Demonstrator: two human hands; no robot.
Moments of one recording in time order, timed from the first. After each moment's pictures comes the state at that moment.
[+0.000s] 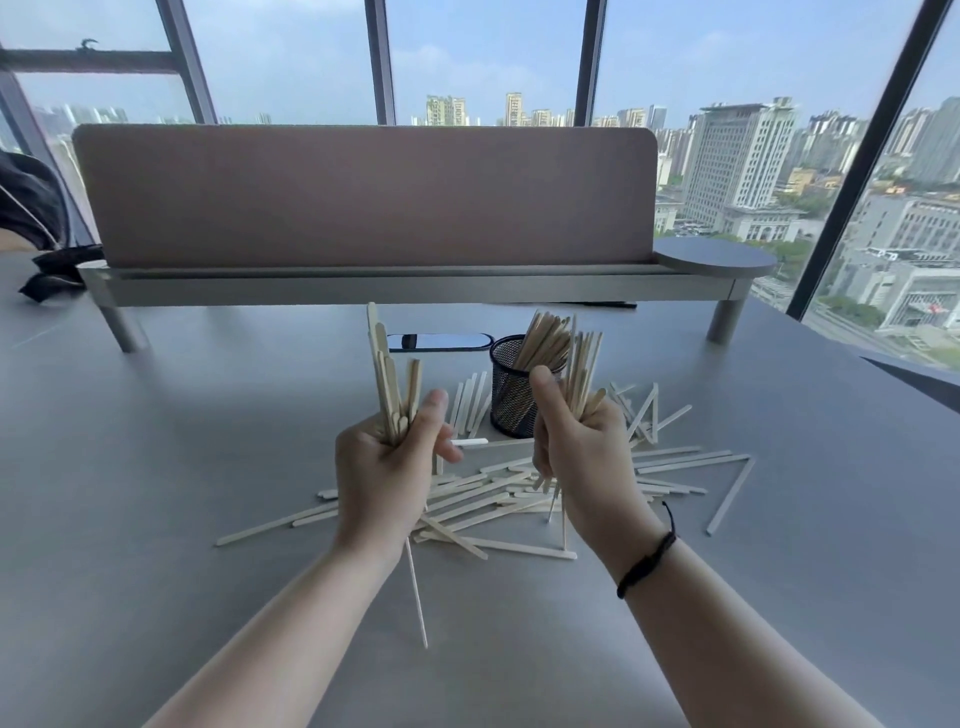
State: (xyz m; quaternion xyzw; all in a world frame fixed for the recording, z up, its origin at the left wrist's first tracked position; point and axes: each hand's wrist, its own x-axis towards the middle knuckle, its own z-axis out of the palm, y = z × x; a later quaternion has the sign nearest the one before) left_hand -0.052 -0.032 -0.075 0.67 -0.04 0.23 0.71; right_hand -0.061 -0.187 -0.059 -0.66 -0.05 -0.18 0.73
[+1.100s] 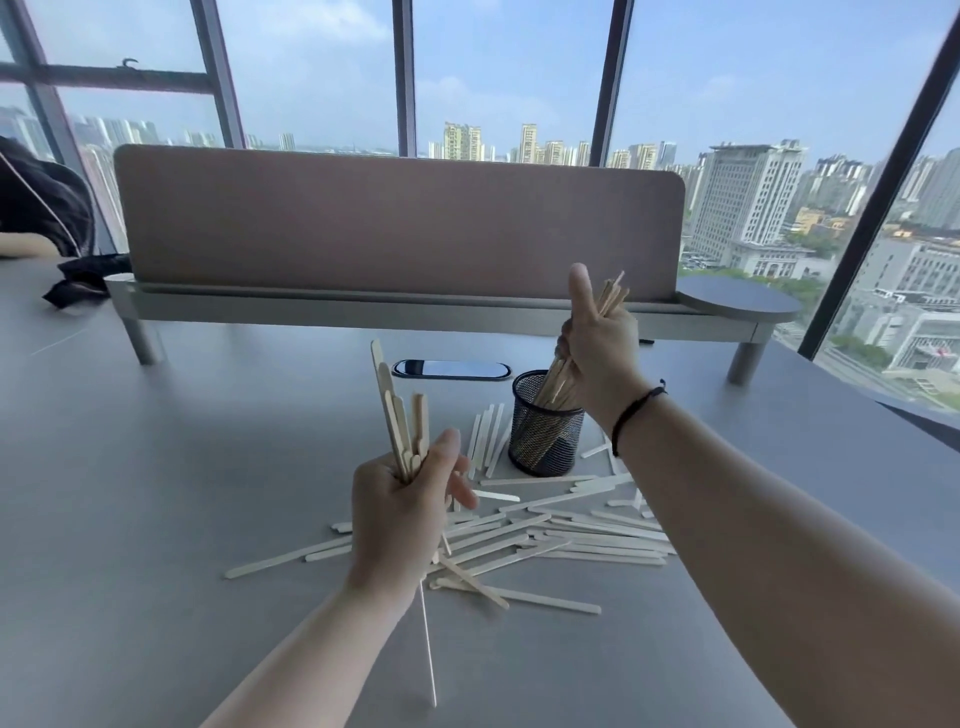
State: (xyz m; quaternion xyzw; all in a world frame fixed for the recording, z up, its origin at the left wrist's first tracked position) left_hand -0.054 -0.027 -0.069 0.64 -0.04 0.18 0.74; right_hand 0.060 -0.204 0.013 -0.63 0.06 -0.23 0.74
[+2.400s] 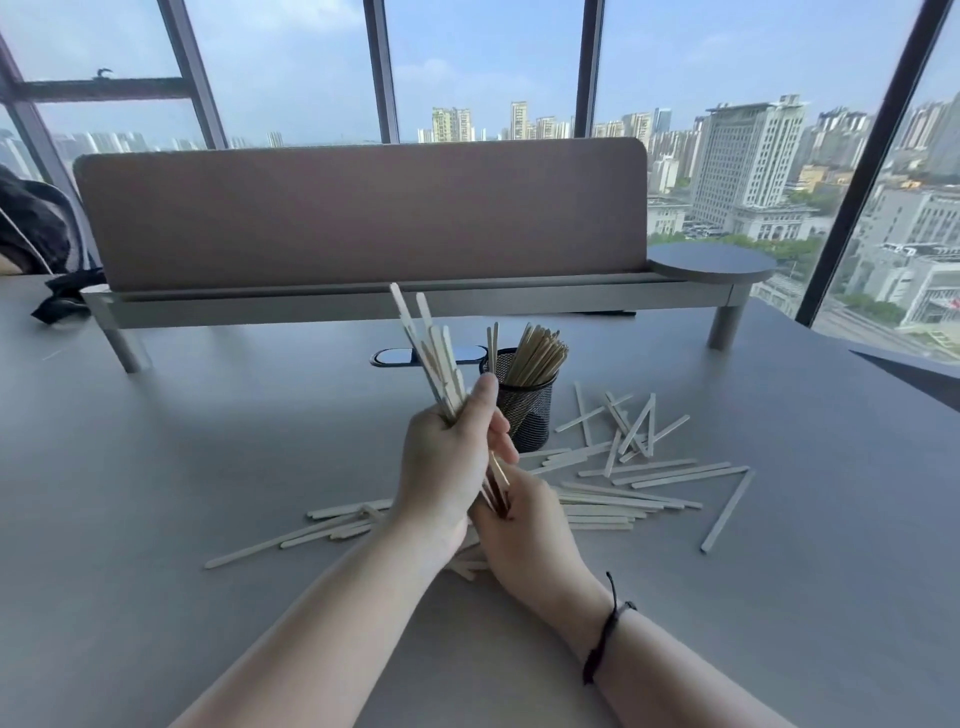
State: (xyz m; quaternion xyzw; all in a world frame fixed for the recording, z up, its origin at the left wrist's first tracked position) left_hand -0.048 -0.085 -0.048 0.63 -0.05 0.06 0.77; right_hand -0.073 -0.168 -0.103 -0.82 -0.10 -0.16 0.54
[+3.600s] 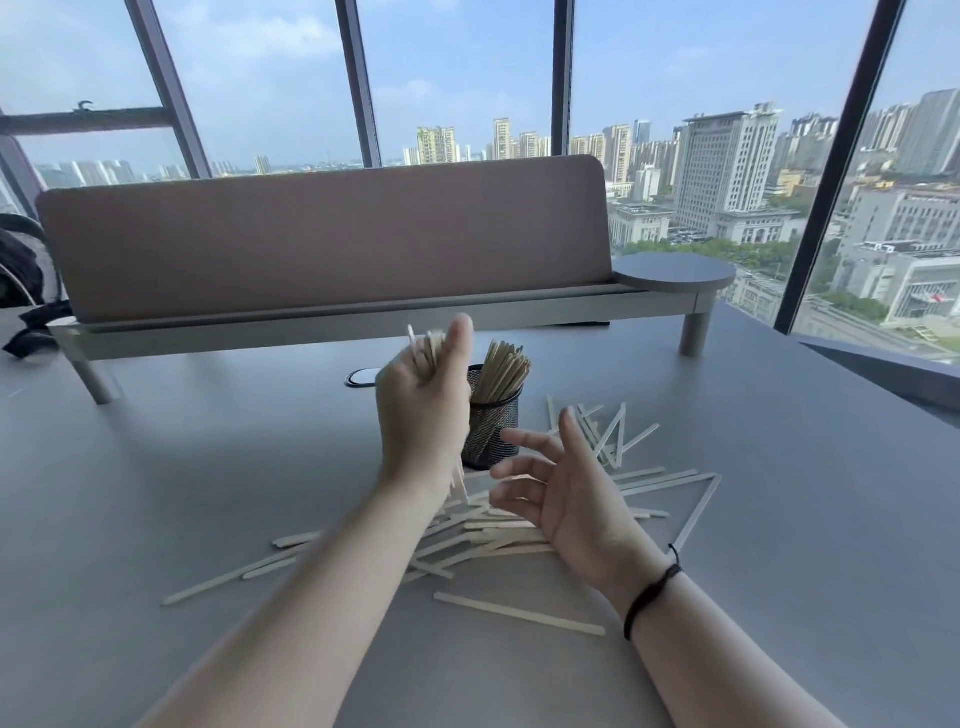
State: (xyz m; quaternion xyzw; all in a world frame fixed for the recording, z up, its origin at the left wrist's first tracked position) left_hand -0.011 -0.116 -0.017 0.65 -0.13 0.23 0.72; right_hand -0.048 -0.246 -0.088 -0.49 -0.01 0.05 0.87
